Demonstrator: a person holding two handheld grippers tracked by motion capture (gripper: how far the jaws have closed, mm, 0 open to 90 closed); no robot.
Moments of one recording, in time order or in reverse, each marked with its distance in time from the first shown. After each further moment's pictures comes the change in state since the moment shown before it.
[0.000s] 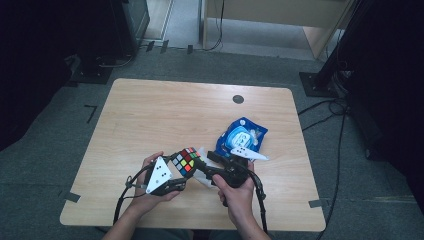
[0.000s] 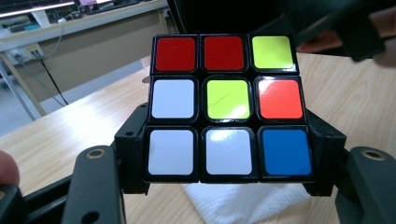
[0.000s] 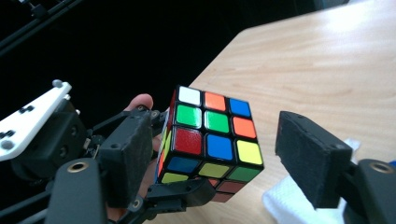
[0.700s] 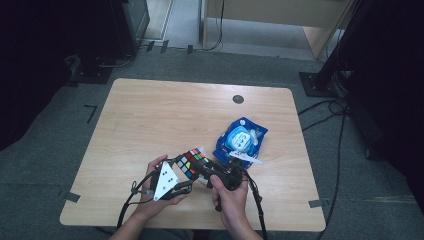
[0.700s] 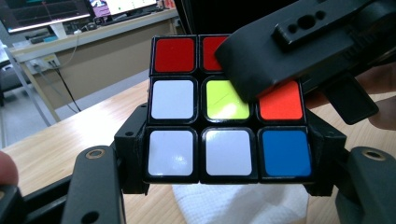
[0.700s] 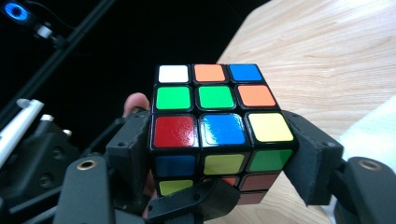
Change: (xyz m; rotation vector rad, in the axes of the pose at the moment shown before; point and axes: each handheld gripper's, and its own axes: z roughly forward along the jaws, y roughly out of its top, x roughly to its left) left arm -0.018 0.003 0.004 -0.032 0.050 0.002; right arm -0.012 -0.020 0.012 -0.010 0.088 0.207
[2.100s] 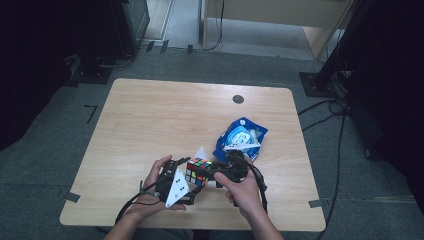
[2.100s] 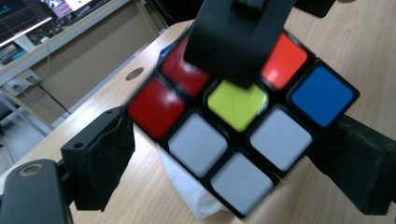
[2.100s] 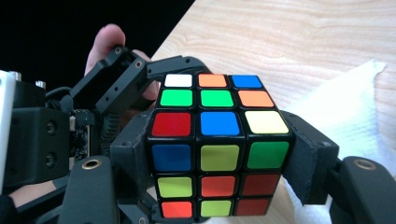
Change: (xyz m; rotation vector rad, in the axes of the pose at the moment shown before) left arm -0.013 -0.009 0.010 0.130 -0.087 0.269; right arm -0.003 0.030 -0.003 0.374 -0.081 -0.150
